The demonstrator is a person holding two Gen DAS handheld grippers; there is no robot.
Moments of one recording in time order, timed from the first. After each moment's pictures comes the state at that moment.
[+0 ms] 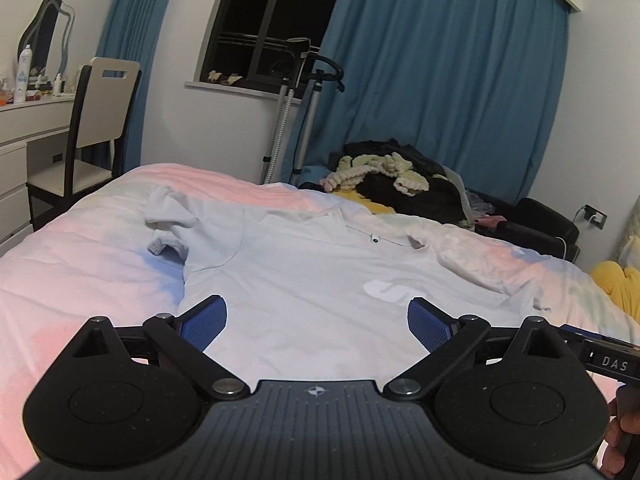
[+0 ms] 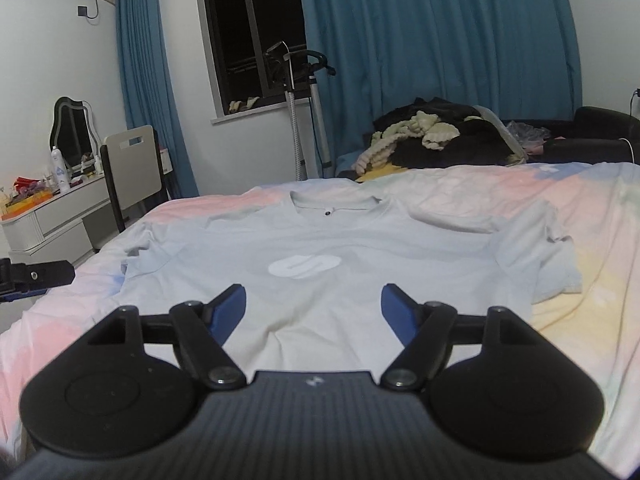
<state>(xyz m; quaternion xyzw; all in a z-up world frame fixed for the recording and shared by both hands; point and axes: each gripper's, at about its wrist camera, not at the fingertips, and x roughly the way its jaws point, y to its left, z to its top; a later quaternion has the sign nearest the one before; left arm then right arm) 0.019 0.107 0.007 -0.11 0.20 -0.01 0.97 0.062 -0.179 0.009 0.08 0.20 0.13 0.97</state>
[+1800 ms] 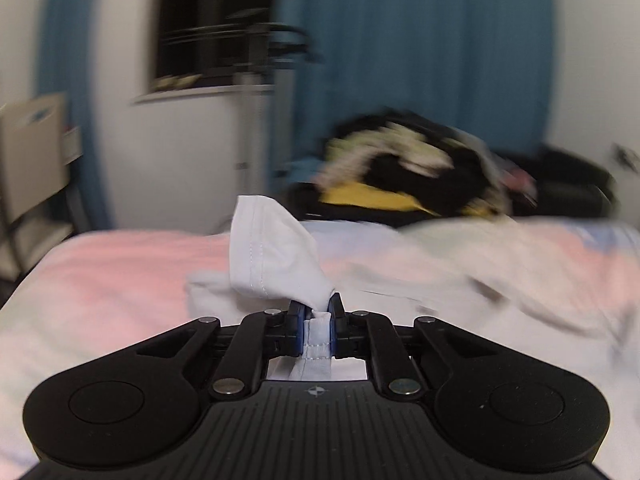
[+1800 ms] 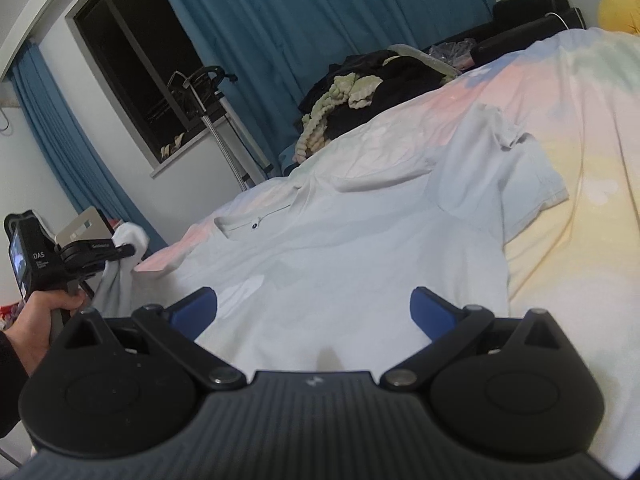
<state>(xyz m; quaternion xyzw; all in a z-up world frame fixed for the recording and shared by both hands) 0.311 0.056 0.021 0.02 0.24 -0.06 0.97 0.117 -0.265 -0.037 0.28 0.23 0.05 0.93</state>
